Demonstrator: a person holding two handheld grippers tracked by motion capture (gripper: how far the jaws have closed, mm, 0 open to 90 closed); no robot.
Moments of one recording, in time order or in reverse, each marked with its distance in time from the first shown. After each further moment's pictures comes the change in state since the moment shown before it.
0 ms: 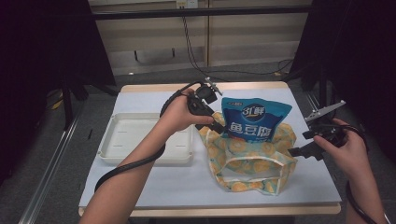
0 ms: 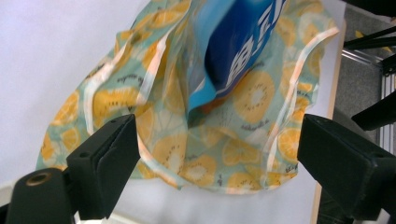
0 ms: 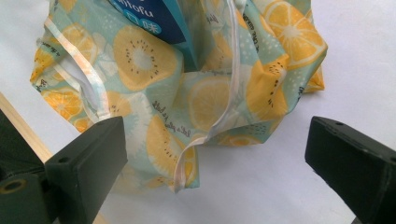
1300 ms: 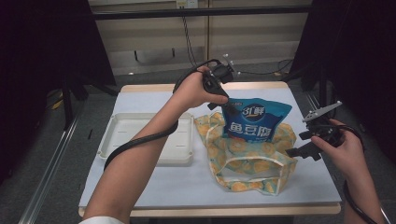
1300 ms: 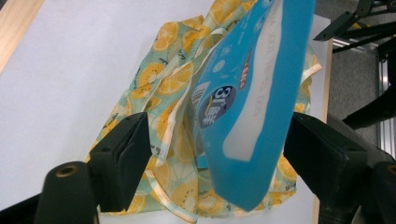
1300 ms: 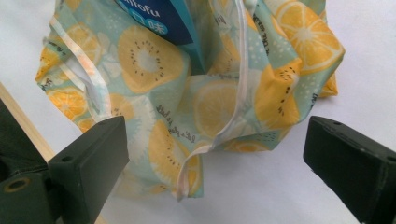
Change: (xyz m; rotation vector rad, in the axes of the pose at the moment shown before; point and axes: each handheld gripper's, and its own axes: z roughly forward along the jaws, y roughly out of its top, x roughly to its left) left arm 0.004 0.063 -0.013 0.035 -0.012 0.090; right arm -0.001 0.001 0.007 -0.008 0.032 -0.015
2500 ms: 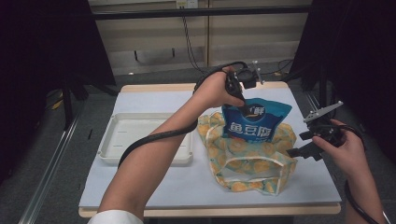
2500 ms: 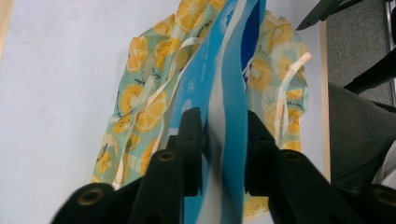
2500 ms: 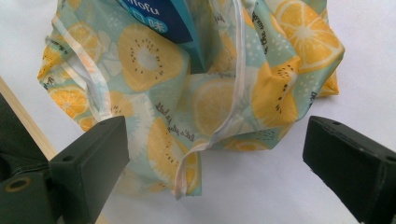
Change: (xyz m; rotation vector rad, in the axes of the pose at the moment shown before) left arm -0.022 0.042 0.029 0.118 -0.011 0.194; right arm -0.002 -0.002 -0.001 0.001 0.011 0.001
